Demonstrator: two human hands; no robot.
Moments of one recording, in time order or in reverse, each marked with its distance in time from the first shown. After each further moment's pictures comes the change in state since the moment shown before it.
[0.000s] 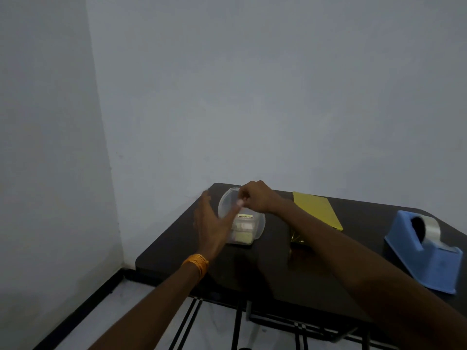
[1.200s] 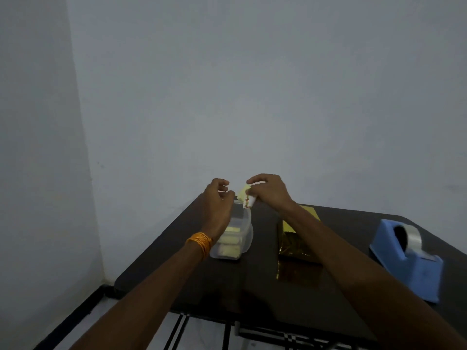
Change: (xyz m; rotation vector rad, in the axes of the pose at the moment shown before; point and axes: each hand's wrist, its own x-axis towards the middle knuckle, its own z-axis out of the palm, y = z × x) left_hand 0.044 0.059 0.028 -0.103 -0.022 0.158; right_hand -0.022 0.019 -0.043 0.787 0.415 0.347
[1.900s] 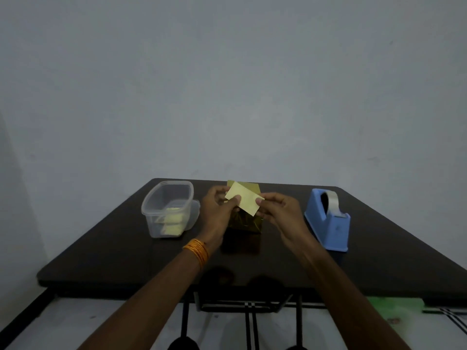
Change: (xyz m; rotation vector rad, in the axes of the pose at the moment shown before) left_hand -0.096 0.030 0.112 -0.457 -0.230 -0.292; right_hand -0.148 0.056 -0.128 0.455 0.175 0.180
